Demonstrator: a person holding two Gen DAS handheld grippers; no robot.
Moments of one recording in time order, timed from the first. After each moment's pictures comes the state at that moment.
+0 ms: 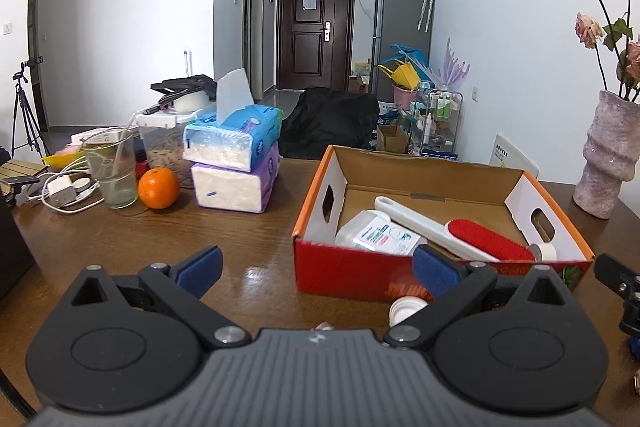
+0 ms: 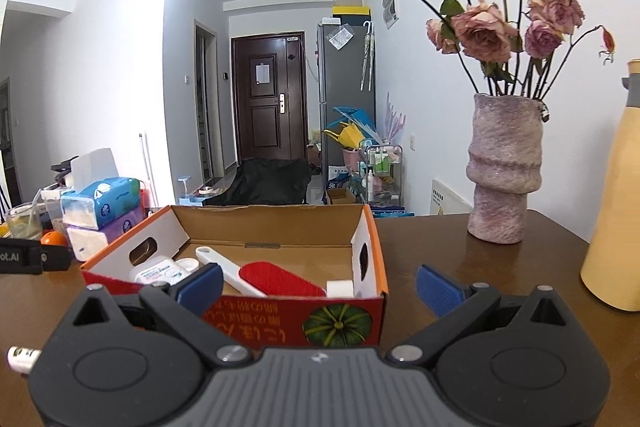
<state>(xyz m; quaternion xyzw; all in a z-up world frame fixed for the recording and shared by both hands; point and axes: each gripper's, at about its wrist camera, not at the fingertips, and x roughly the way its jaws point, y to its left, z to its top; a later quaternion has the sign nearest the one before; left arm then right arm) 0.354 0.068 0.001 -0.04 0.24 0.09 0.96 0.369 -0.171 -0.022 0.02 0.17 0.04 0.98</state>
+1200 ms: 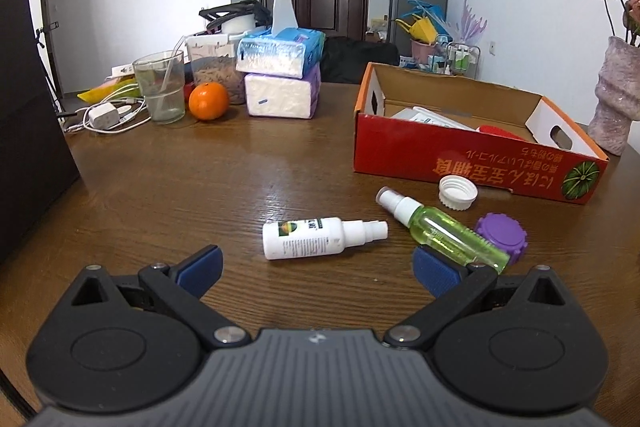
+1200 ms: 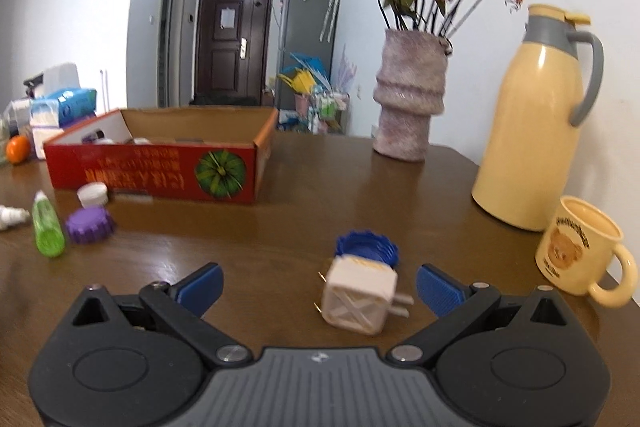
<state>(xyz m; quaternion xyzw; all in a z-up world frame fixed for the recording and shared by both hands) 0.280 0.098 -0.048 -0.04 0.31 0.11 0.94 0.266 -0.250 -0.072 -0.04 0.26 -0.03 0.97</state>
